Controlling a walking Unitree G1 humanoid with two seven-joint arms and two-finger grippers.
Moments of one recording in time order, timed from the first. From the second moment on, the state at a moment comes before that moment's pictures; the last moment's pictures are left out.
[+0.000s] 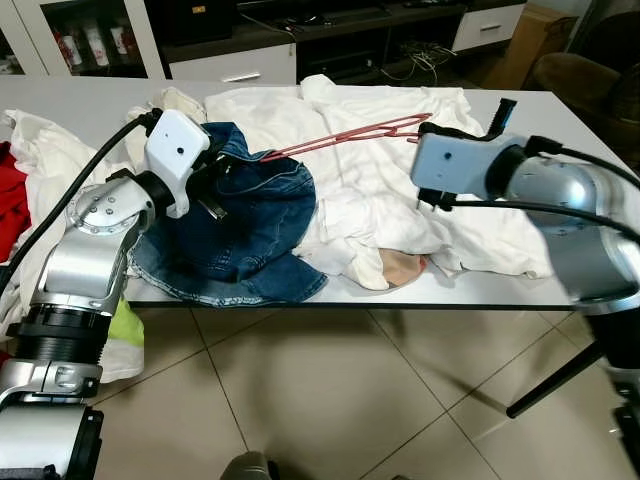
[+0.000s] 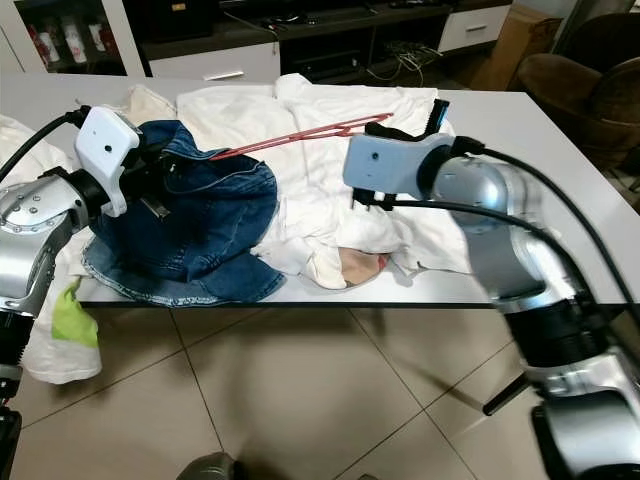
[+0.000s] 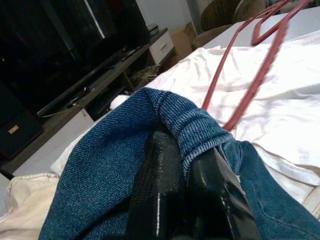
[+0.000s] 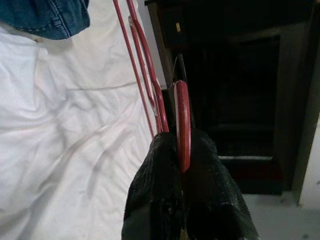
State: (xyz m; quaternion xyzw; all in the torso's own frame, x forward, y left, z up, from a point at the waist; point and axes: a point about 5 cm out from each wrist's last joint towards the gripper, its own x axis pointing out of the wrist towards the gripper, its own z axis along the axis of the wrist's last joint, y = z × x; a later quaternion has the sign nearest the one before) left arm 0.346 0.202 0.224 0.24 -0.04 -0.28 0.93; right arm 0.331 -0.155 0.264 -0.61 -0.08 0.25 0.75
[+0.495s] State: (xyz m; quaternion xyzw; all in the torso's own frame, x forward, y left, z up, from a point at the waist) left arm 0.347 0.204 0.225 0.23 -0.04 -0.27 0.93; right arm 0.334 -0.129 0.244 -0.57 -0.06 0.29 0.76
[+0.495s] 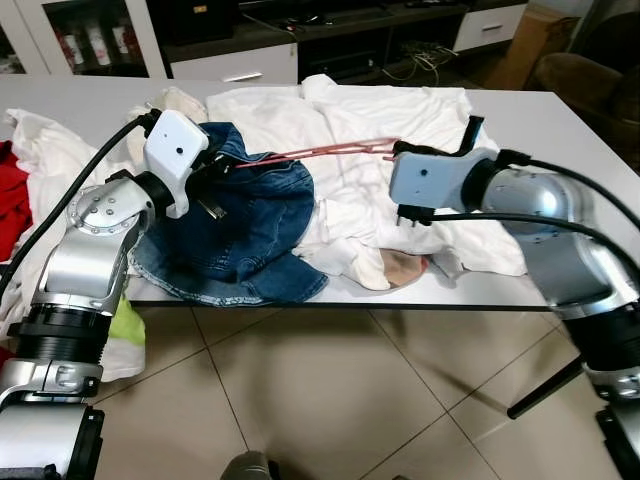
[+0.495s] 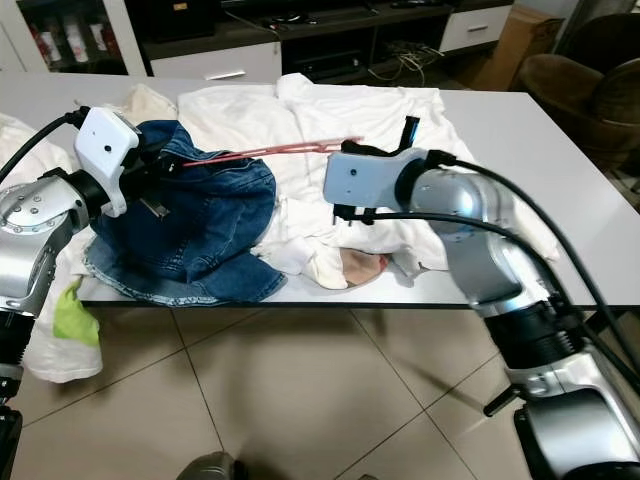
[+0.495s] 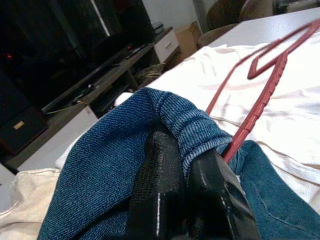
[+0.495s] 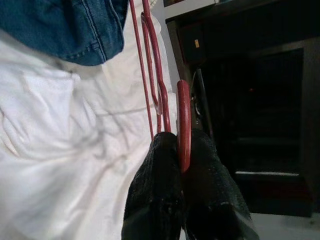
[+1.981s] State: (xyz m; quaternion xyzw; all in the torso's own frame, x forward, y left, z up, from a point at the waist) left arm 0.353 0.168 0.217 0.26 -0.05 -0.30 0.92; right arm 0.351 -0.123 0.248 -0.58 -0.06 0.33 0.74
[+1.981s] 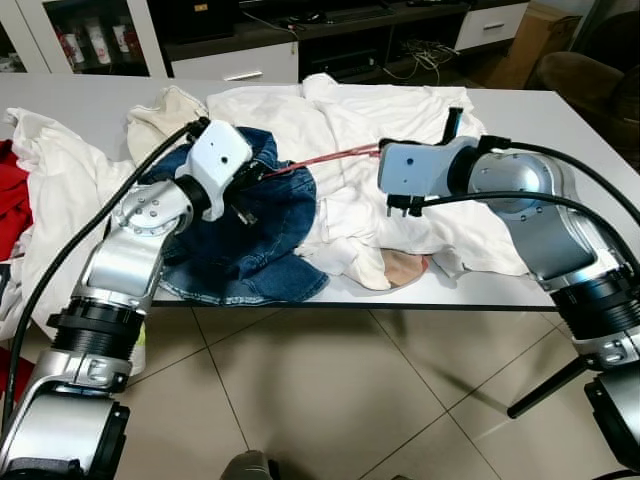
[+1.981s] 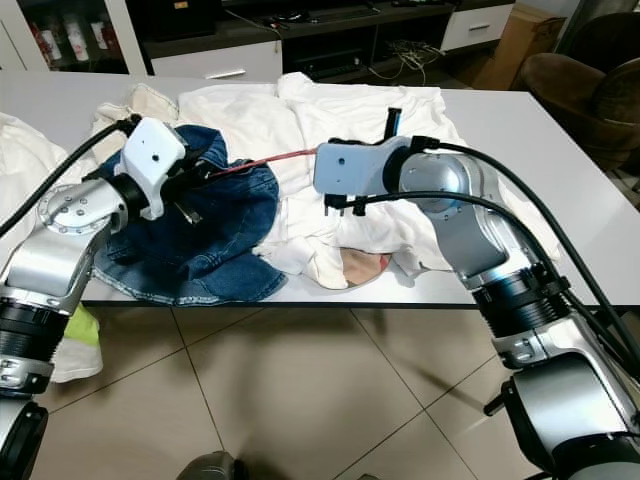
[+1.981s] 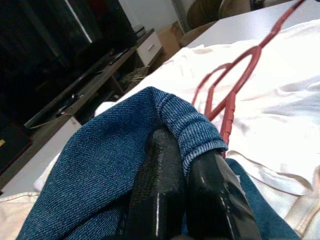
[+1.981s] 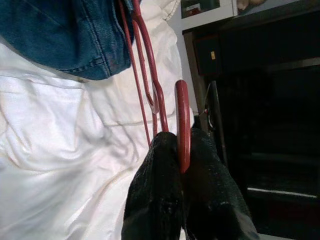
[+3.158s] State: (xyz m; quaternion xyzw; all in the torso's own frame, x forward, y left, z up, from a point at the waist) left arm 0.375 0.175 0.236 0.33 -0.06 -0.18 0.92; right arm 0.350 -0.100 0.252 -0.37 0.00 0.31 0.88
